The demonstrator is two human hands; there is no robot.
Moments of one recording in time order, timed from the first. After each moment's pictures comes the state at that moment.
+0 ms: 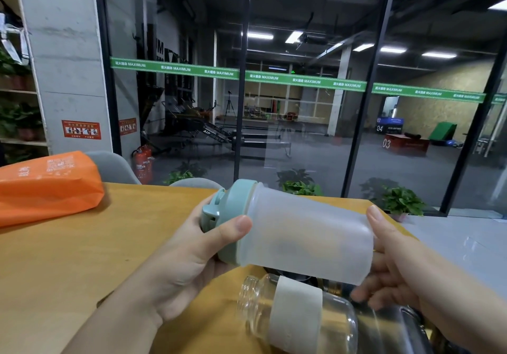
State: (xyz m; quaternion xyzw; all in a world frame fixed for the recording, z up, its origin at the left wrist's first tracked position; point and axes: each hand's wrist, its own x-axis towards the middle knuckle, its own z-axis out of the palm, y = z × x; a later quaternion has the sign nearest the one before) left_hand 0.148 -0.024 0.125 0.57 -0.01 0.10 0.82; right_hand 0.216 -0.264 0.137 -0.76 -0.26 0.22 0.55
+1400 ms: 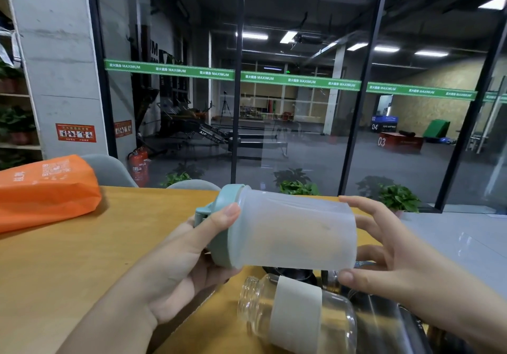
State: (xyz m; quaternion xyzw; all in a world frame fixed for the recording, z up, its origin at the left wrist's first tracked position) left_hand 0.141 -0.022 0.132 0.56 0.09 0.09 0.82; right_hand 0.220 -0.264 0.154 -0.76 -0.38 0.11 0.52
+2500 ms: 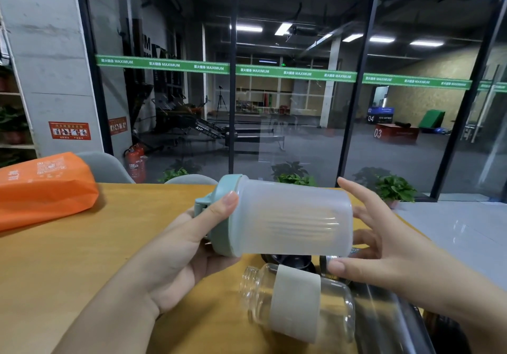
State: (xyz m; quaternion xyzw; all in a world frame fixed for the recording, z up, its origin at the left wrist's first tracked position) left_hand 0.142 -0.023 0.134 0.57 0.08 0.10 0.81; right_hand 0.221 -0.261 0.147 -0.81 -0.35 0.07 0.46
